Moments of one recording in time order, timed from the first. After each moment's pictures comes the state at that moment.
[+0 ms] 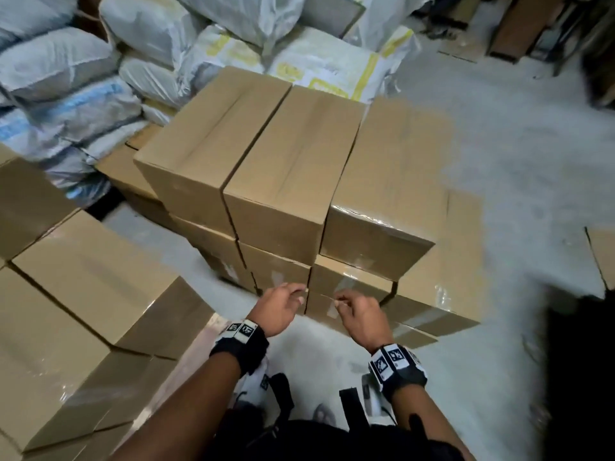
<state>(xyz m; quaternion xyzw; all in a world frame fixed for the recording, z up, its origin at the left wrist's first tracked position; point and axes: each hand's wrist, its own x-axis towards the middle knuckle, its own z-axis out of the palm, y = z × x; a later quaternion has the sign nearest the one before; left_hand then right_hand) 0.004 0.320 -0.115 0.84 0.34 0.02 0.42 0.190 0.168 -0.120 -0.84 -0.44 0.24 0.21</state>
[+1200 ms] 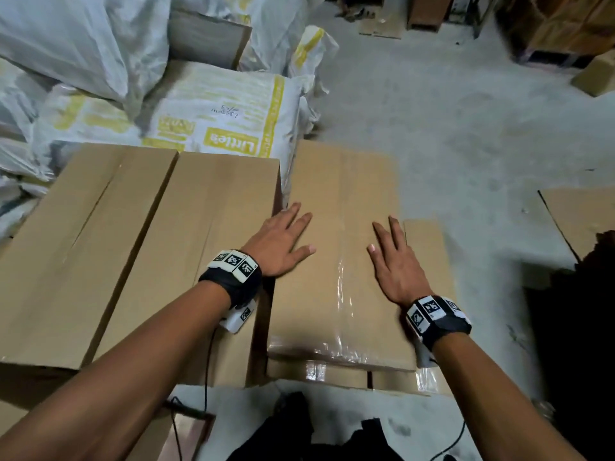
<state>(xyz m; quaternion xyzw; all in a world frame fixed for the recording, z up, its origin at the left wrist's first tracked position) 0.387 0.564 -0.050 0.98 0.10 -0.06 0.15 0.549 0.297 -0.086 -0.89 -0.37 0.09 0.26</state>
